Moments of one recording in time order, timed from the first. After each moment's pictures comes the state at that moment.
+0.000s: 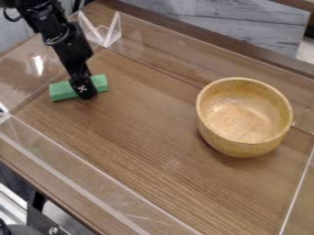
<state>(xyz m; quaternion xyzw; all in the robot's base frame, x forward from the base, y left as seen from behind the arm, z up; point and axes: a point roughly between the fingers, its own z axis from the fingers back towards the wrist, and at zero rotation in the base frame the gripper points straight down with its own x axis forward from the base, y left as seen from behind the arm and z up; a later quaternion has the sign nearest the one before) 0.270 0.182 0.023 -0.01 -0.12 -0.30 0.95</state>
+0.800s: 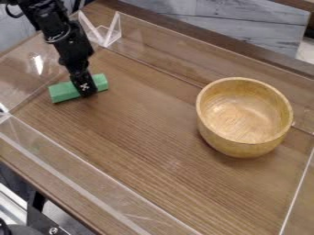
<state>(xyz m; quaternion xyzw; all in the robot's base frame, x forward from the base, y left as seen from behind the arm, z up) 0.269 0.177 0.024 -0.03 -0.10 -0.27 0.96</state>
